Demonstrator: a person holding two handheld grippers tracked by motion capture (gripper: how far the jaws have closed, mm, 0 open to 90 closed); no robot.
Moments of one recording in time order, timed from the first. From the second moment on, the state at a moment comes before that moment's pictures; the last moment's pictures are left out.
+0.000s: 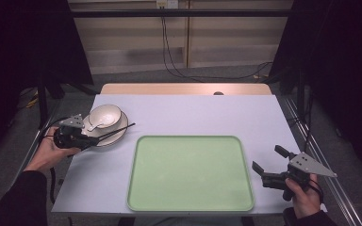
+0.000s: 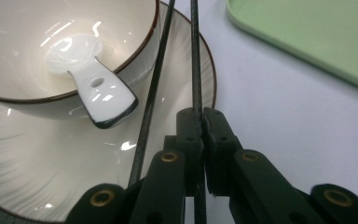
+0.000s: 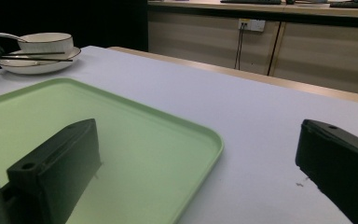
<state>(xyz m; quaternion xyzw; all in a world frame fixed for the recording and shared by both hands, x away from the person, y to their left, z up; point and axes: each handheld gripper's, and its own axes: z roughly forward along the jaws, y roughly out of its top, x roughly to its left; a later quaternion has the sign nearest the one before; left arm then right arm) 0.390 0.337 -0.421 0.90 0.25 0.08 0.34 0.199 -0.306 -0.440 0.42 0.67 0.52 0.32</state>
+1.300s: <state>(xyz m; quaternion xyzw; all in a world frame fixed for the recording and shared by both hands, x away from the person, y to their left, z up) 0.276 0.297 -0.401 0.81 0.40 0.11 0.41 0.199 -0.304 -0.439 0.41 0.67 0.53 0.32</state>
